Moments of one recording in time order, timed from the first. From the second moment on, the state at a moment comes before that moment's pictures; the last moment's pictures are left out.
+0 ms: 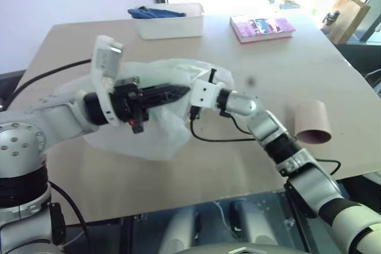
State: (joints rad) left arm -0.48 0.87 0.29 -0.40 -1.53 1.10 -0.53; right arm -0.90 -0.12 0.42 0.51 -0.25 -0.30 0.51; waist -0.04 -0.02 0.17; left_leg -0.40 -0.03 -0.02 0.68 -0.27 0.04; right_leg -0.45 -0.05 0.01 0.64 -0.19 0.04
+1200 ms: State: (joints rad) left arm -0.31 0.57 0.21 -0.34 -0.88 0.65 -0.54; right arm -0.41 -0.50 0.08 -0.54 -0.16 0.57 0.70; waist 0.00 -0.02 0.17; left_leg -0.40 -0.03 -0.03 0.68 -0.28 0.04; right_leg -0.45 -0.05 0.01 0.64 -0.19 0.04
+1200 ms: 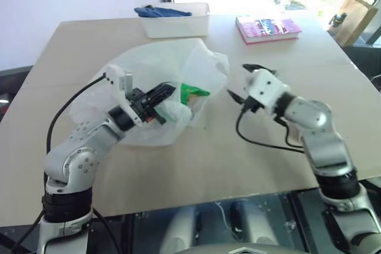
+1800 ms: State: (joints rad) left arm -0.38 0.52 0.15 -0.22 -0.75 0.60 -0.65; right arm 0.25 -0.77 -0.51 -0.97 -0.10 0.99 0.87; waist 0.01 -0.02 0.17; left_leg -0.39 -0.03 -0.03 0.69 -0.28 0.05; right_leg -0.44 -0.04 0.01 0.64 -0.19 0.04
